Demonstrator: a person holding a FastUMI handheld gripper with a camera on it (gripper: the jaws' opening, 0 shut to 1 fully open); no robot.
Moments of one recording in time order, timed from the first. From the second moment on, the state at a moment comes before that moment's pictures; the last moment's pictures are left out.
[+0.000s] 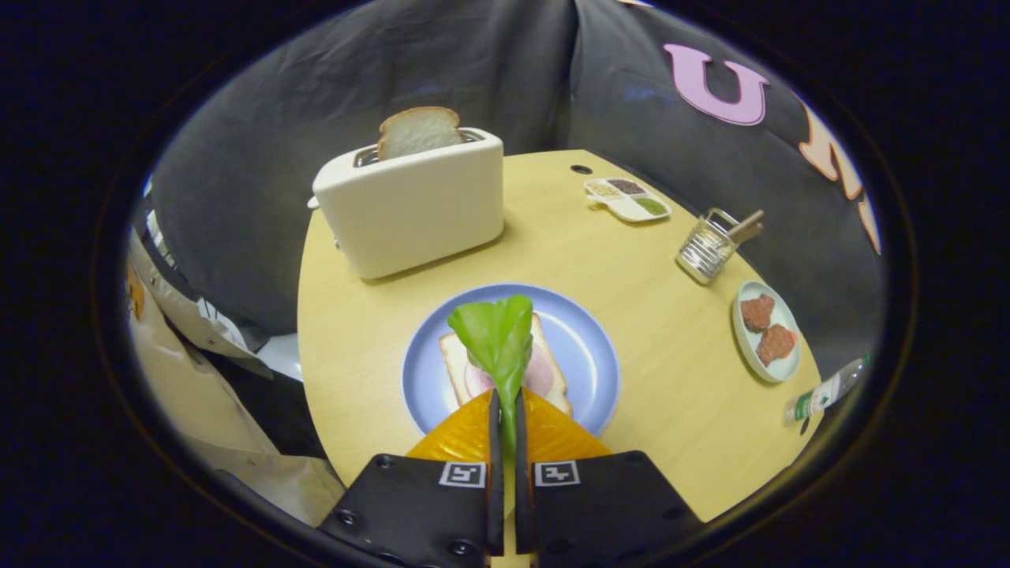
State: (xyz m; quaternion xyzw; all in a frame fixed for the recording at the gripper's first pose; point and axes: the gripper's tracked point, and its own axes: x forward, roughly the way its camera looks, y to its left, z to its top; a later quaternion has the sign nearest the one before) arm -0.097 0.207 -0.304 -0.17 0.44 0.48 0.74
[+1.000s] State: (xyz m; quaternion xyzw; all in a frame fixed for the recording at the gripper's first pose) arm -0.095 0.255 -0.338 -0.17 0.46 0.49 0.72
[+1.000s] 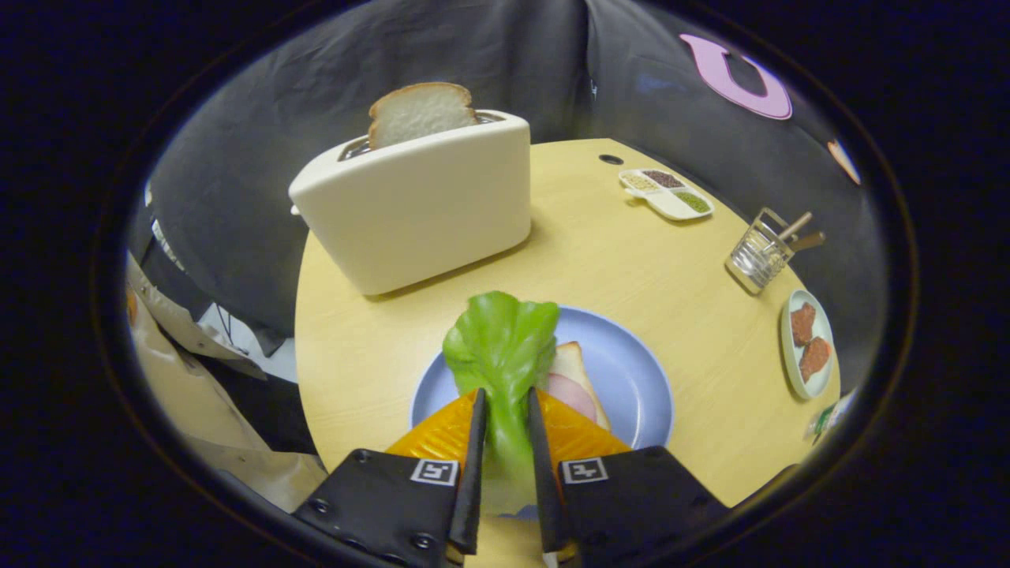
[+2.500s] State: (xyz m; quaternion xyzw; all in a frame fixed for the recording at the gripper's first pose) arm -0.054 0.338 -0.190 -0.09 0.43 0.38 0.82
